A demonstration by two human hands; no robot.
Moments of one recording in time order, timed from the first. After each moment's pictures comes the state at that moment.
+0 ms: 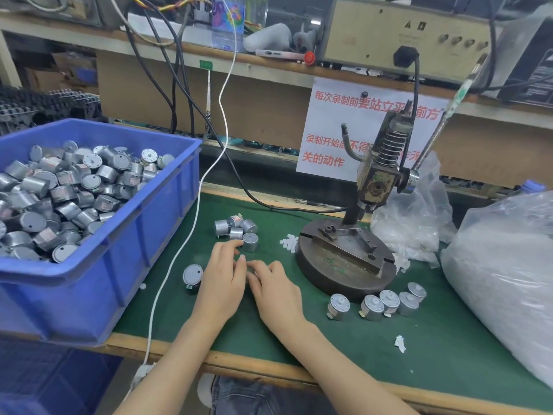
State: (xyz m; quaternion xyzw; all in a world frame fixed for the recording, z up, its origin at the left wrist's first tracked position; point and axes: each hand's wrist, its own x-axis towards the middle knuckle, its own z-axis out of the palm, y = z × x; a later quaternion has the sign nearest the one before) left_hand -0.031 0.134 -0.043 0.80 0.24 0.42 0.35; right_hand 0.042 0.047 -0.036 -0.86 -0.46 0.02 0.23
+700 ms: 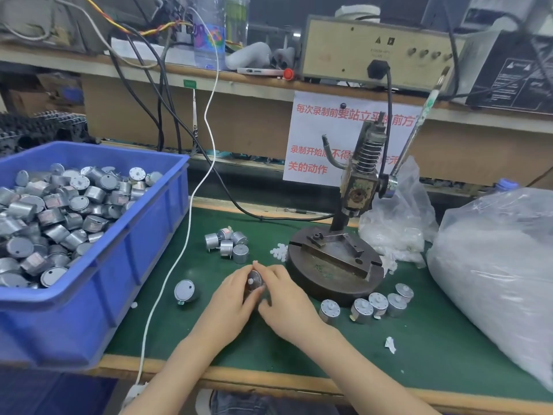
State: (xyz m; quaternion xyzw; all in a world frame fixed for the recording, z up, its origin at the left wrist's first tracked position) left_hand -0.030 0.121 -0.045 0.88 0.16 0.30 0.33; right_hand 0.049 0.017 -0.006 -0.83 -0.50 0.07 0.25
